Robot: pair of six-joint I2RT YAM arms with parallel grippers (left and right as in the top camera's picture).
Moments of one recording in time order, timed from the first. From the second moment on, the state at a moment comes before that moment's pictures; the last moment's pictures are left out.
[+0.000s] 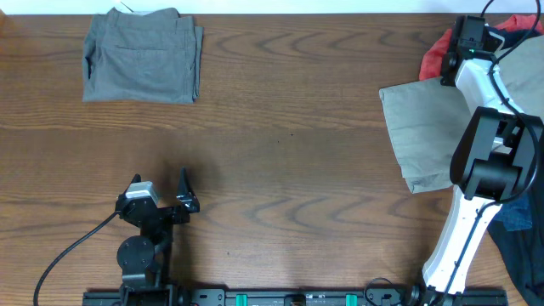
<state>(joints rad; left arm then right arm) 0.03 0.01 0.02 -0.12 -0.01 -0.20 -0.19 2.37 1.86 -0.51 0.57 0.38</state>
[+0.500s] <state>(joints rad) 0.03 0.01 0.02 -0.12 -0.01 -0.20 -0.22 2.37 1.86 -0.54 0.58 0.40</state>
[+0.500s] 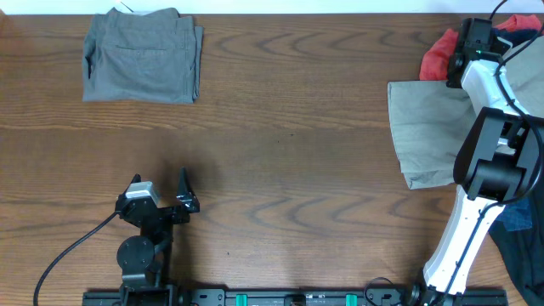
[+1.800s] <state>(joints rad) 0.03 0.01 0.02 -0.12 -0.01 -0.20 -0.04 1.75 1.84 -0.54 0.62 0.36</state>
